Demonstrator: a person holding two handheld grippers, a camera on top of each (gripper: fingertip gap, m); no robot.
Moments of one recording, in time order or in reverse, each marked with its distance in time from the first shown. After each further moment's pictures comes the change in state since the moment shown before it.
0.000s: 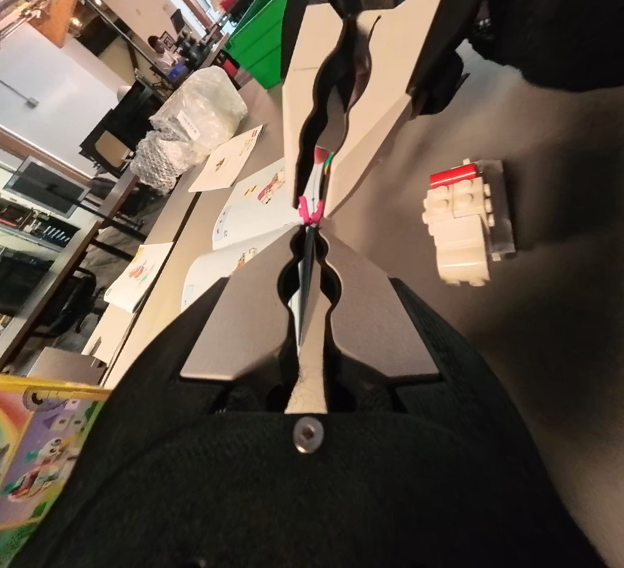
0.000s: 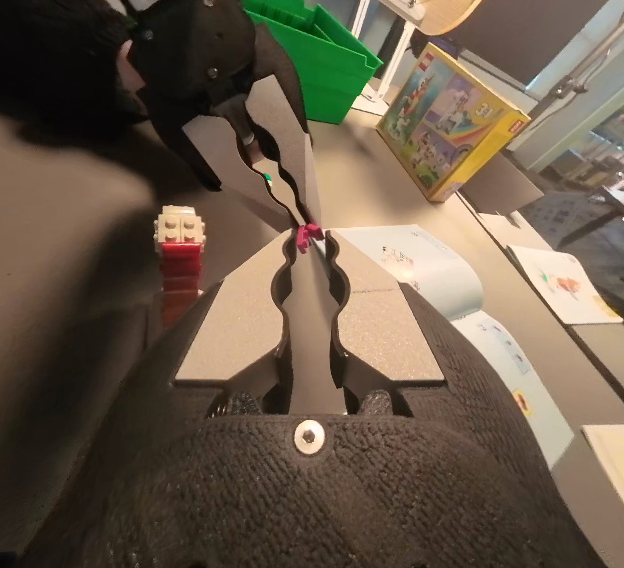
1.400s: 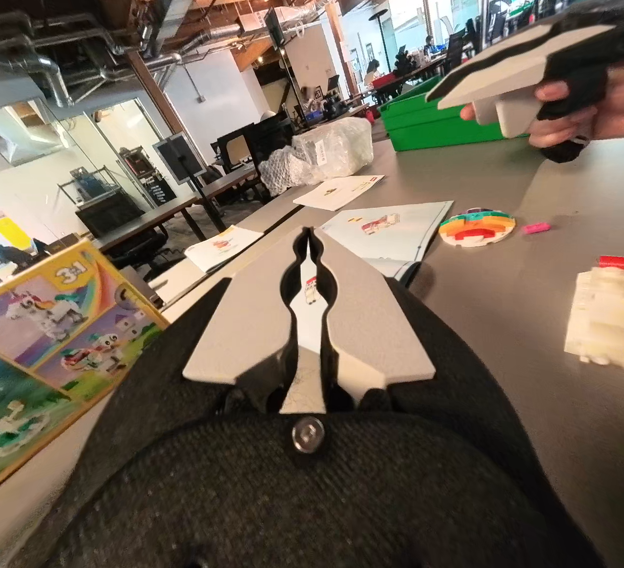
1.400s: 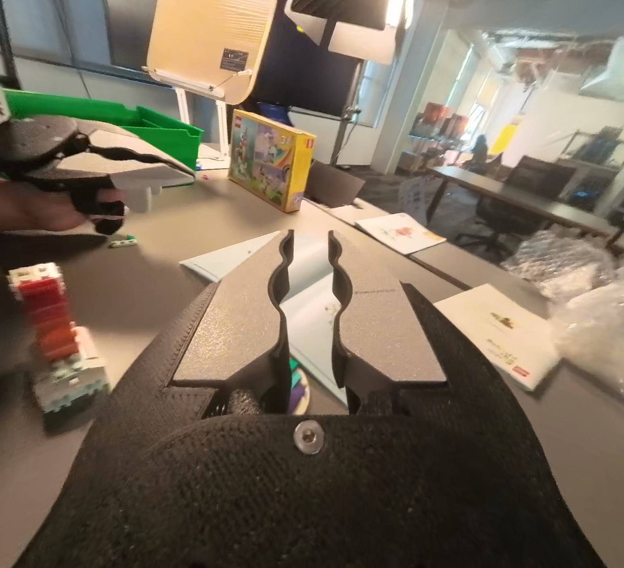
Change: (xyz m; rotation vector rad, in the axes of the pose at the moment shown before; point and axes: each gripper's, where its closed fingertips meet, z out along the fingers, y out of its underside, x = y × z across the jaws) left arm -0.076 0.004 -0.032 0.184 -0.399 -0.300; right arm 0.097 0.003 -0.097 0.193 0.464 0.211
